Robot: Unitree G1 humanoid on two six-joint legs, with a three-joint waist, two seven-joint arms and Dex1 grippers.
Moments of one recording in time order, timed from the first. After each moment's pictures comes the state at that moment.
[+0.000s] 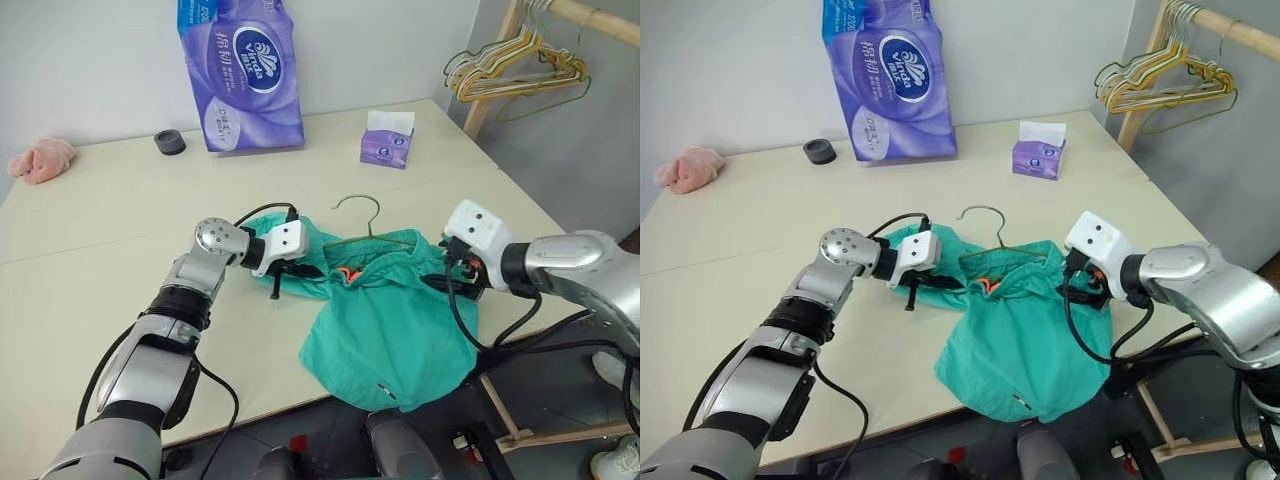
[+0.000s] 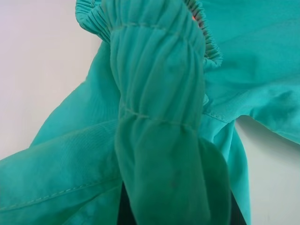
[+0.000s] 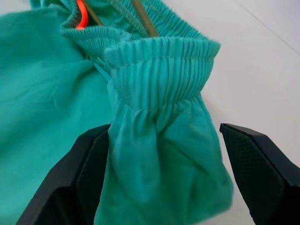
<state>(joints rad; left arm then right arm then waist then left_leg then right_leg) -0.84 0.51 -0.27 0.71 0.00 -0.18 -1.35 -0.63 -0.96 0.28 -0.49 0.47 1.11 0.64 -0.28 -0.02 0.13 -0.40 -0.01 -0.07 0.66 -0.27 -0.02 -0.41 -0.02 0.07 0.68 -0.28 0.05</state>
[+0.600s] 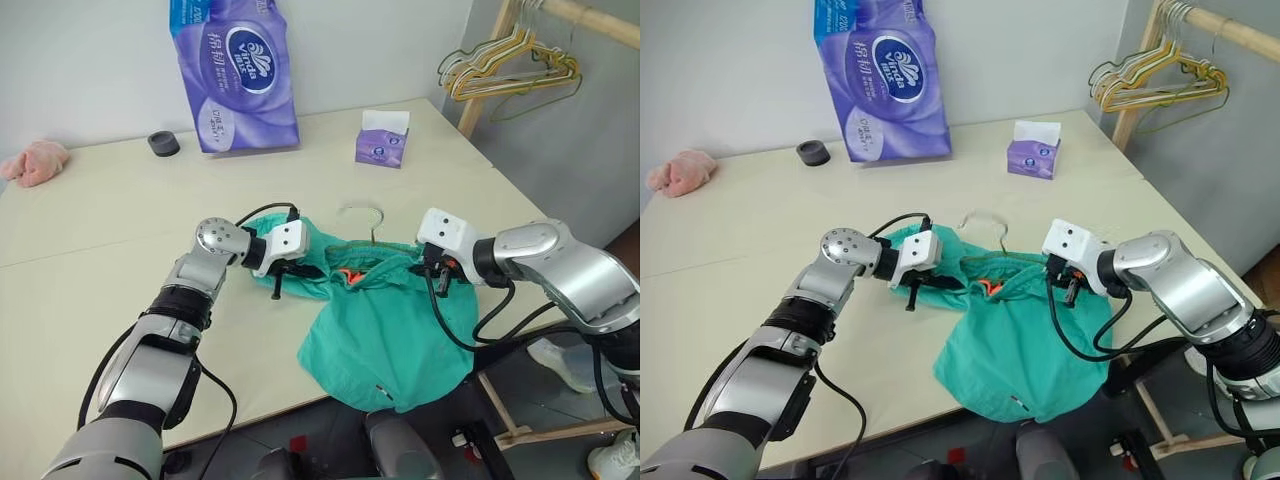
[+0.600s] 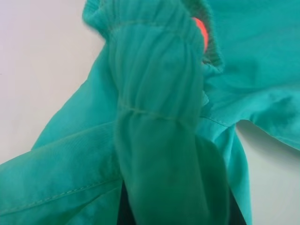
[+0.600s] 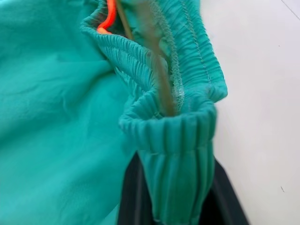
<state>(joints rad) -0.84 0.50 -0.25 0.71 -0.01 -0.16 -1.35 -0.73 -0.89 0.43 -0.35 0.29 0.97 0.85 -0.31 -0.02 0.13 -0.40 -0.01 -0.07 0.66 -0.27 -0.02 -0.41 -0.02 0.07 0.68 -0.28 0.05</state>
